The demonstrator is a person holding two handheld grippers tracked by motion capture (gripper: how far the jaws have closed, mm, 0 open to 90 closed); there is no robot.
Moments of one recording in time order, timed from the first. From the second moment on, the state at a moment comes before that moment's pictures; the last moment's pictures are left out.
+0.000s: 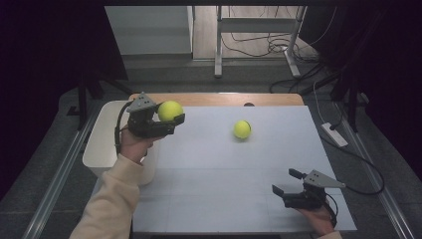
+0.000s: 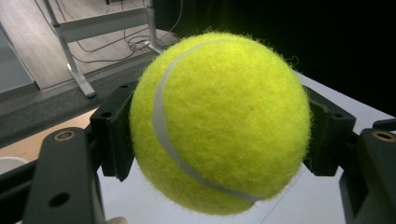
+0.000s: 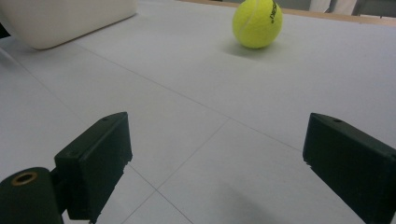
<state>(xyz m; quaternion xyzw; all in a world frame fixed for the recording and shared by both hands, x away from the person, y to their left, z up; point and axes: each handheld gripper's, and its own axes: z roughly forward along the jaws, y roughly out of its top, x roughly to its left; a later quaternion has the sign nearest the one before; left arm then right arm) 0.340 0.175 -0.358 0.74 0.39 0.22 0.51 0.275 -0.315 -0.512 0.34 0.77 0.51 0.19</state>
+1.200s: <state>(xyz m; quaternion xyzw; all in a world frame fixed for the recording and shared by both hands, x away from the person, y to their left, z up) 0.352 0.212 -0.359 0.72 0.44 0.24 0.49 0.276 -0.314 -0.512 0.34 0.77 0.51 0.19</state>
